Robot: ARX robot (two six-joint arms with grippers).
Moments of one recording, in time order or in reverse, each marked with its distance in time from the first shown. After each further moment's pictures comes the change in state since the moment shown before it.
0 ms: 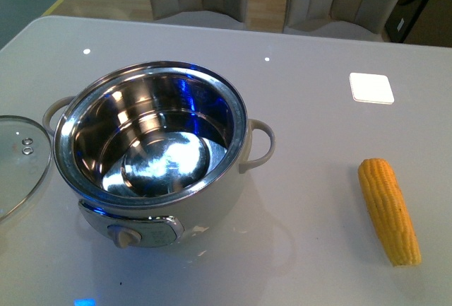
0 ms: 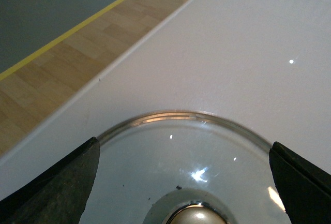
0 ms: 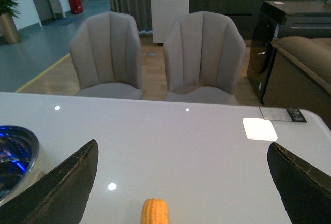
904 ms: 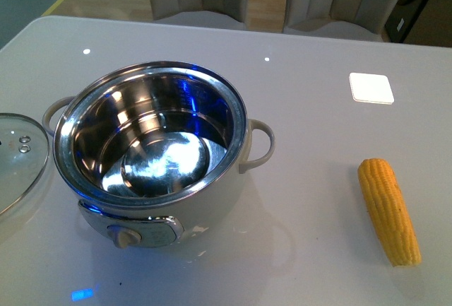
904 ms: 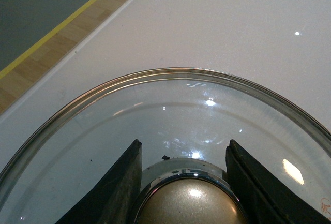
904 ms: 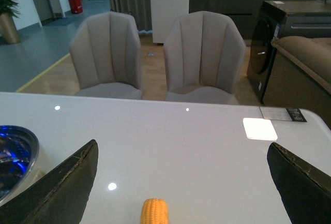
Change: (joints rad) left arm -0.031 0.138 0.069 0.000 -0.020 0.084; right arm 0.000 0.000 0.000 0.000 0.000 0.000
